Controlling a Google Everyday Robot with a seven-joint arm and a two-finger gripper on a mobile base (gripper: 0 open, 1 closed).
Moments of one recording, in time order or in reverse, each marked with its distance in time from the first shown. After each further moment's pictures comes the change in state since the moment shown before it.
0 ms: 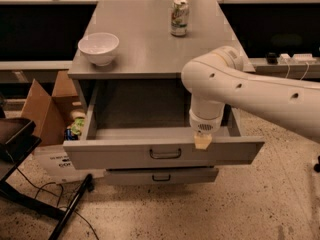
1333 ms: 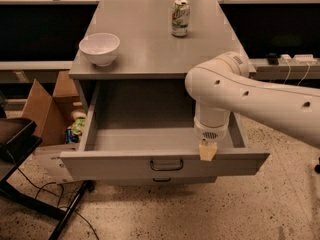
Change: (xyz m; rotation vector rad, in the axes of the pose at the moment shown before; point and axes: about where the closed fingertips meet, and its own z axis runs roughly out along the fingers) arm 0.015 0.028 -0.001 -0.034 0.028 0.028
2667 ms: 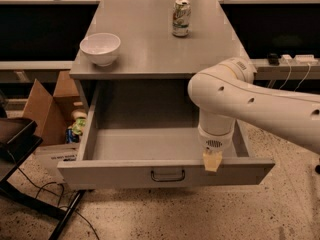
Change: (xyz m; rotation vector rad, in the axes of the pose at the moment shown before) arm 0.014 0.027 0.002 -0.045 0.033 0.046
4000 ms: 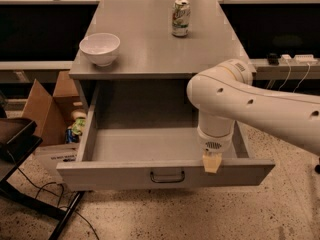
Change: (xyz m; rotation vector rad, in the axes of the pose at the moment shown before) arm 0.002 0.006 0.001 -0.011 0.009 0.008
